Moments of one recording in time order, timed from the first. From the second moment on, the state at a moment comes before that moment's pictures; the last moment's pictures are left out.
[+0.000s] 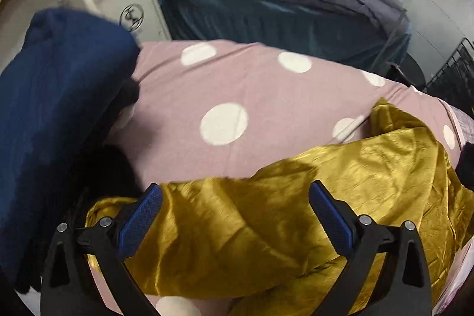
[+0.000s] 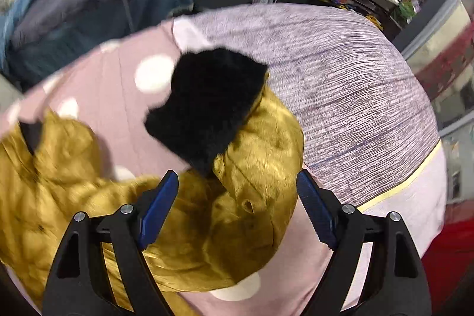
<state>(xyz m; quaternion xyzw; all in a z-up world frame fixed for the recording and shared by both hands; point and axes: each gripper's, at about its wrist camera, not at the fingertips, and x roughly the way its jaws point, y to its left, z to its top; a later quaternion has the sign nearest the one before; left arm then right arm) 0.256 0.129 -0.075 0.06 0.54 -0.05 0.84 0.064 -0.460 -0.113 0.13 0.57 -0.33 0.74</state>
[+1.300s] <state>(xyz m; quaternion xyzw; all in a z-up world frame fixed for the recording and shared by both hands) 0.190 0.260 -0.084 -0.12 0.58 0.09 0.80 -0.155 -0.581 -0.138 0.55 0.36 -0.44 0.61</state>
